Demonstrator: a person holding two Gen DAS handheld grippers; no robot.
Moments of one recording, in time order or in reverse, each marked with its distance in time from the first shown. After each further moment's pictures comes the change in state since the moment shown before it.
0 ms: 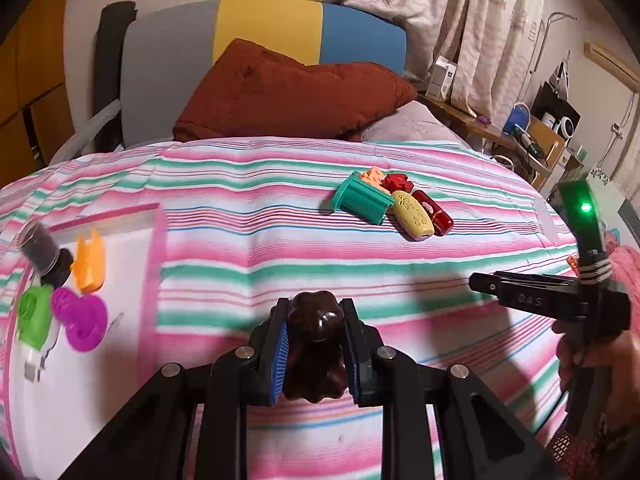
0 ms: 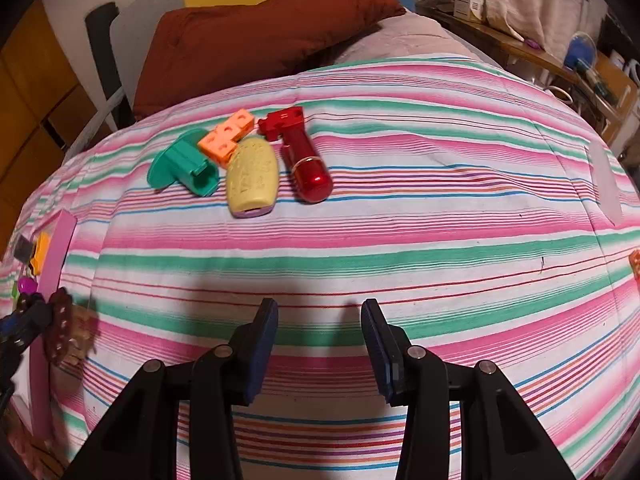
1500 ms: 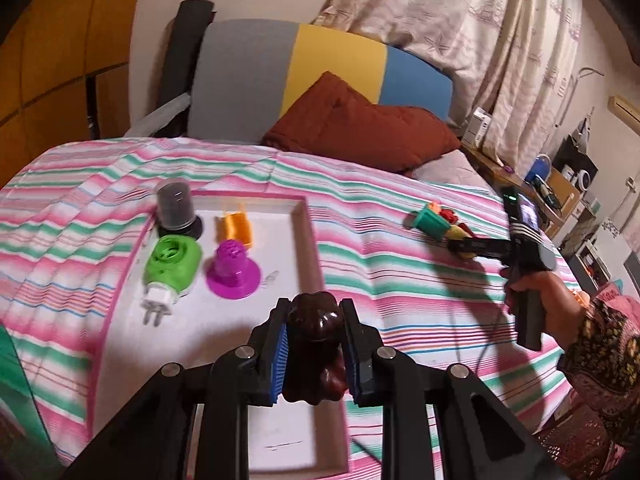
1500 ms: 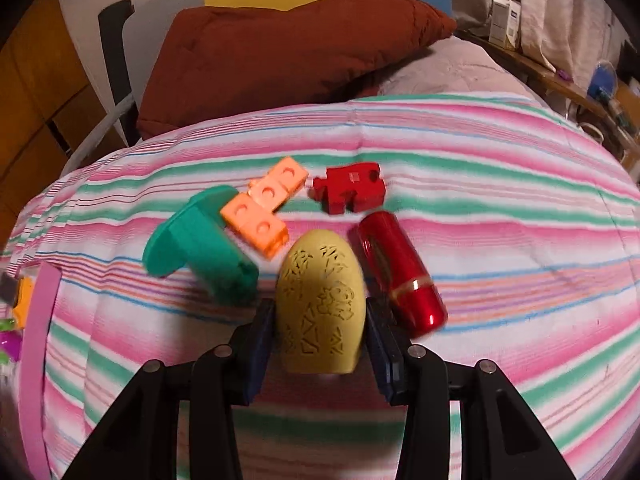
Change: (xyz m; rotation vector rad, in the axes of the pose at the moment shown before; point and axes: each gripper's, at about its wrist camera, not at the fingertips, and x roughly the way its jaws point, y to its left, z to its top) left arm -0.094 0.114 -0.043 -0.150 -0.088 0.054; right arm 0.060 0.042 0.066 -0.022 -0.071 0.038
